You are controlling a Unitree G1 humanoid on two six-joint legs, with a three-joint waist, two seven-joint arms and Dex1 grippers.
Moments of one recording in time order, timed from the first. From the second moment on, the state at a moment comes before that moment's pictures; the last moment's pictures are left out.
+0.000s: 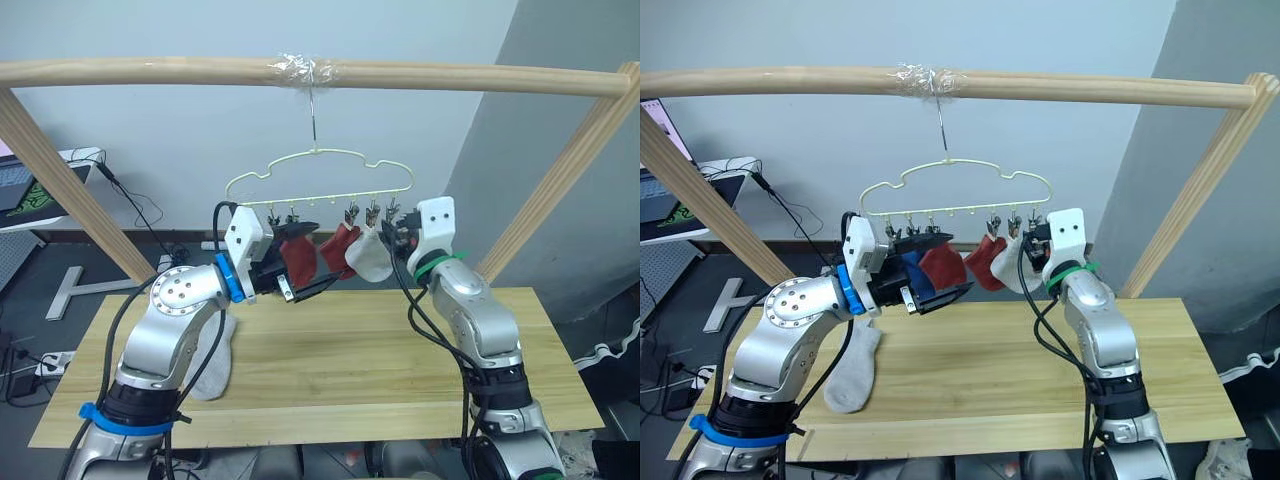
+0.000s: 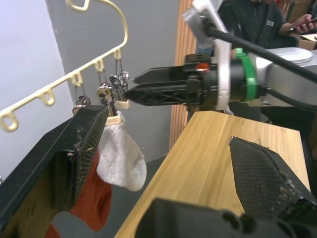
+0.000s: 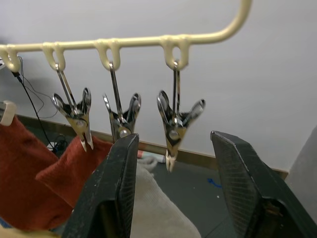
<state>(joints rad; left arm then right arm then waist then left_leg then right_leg) -0.33 0.55 -0.05 -0.29 -0.34 0.27 -0.88 -0.46 -0.07 0.04 -0.13 0.11 0.59 0.12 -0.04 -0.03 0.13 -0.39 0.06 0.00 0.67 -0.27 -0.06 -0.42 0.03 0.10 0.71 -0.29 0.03</state>
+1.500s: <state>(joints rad) -0.32 0.60 -0.05 -0.20 -0.32 0.26 -0.87 -0.60 0.06 -0.02 0.04 0.08 0.48 0.00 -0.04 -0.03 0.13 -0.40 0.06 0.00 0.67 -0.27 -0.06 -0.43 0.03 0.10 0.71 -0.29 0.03</state>
